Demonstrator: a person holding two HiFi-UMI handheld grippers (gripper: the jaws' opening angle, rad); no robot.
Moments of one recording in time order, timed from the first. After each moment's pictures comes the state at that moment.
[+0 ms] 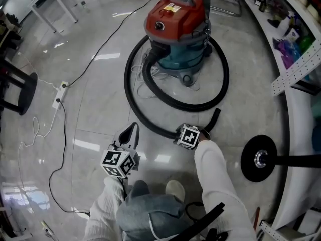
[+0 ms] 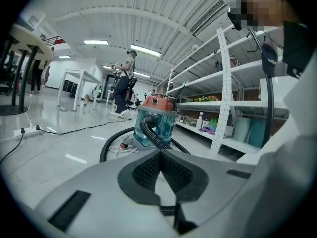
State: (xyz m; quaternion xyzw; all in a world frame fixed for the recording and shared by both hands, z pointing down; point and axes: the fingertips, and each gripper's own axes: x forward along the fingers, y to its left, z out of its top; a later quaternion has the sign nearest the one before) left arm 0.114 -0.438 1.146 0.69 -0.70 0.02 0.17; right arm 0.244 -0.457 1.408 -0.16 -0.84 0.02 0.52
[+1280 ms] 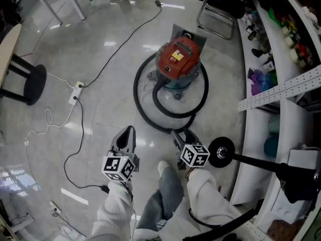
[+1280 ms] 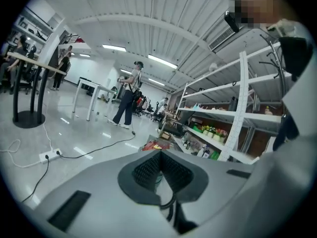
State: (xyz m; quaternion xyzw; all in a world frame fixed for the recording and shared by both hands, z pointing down) left arm 0.071 -0.405 0.714 0.63 -0.74 -0.05 0.22; right arm 0.249 -0.496 0.841 0.31 -0.87 0.34 0.18
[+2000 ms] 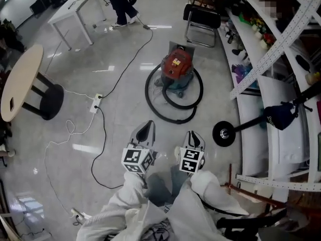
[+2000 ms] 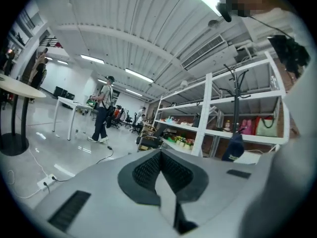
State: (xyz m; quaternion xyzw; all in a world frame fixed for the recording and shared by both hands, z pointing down) left arm 0.135 -0.179 0.464 0.73 -0.67 -0.06 0.14; right arm 0.302 -0.219 0.566 0.51 -0.82 0.11 0.25
